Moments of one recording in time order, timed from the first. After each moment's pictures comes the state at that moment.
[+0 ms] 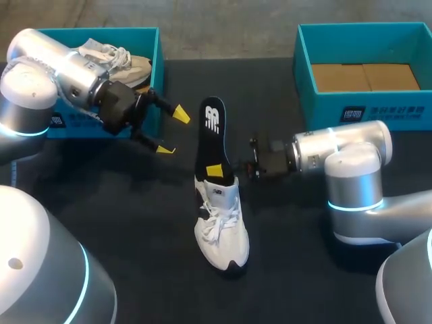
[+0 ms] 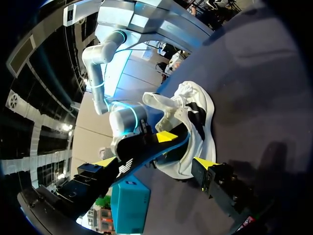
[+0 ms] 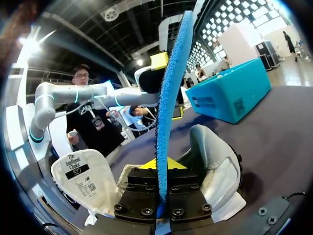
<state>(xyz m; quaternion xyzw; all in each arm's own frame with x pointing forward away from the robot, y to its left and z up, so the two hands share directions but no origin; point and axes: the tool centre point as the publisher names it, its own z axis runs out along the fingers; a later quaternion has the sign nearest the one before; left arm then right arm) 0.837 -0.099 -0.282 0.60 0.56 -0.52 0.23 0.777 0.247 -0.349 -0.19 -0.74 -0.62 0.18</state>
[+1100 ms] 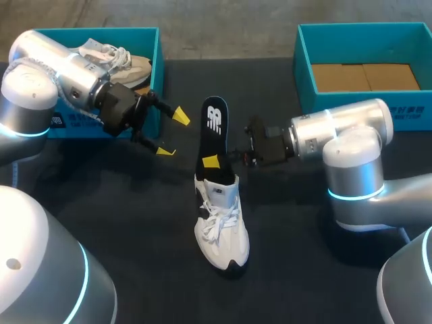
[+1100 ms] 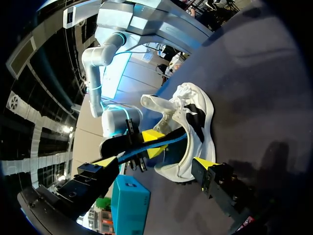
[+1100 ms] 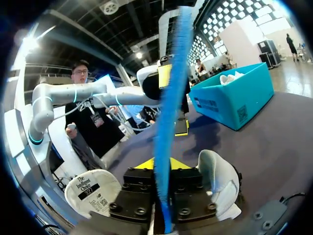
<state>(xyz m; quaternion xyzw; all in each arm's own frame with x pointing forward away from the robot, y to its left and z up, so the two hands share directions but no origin) 0.833 -0.099 -0.285 0.60 0.55 -0.53 0.23 0.782 0.253 -0.319 -0.18 -0.76 -0.59 0.18</state>
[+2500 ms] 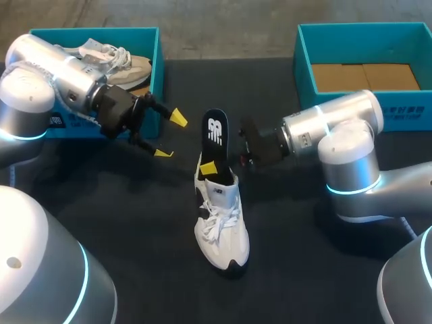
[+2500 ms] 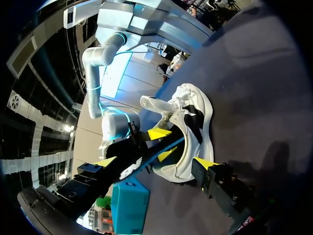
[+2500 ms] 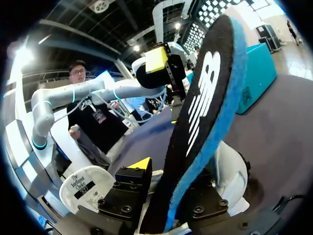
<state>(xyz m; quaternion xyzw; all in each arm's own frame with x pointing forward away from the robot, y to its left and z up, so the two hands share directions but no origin) 0.831 -0.093 -0.287 0.60 0.56 -0.53 0.24 0.776 0.258 -0.335 -0.19 -0.78 -0.55 0.22</state>
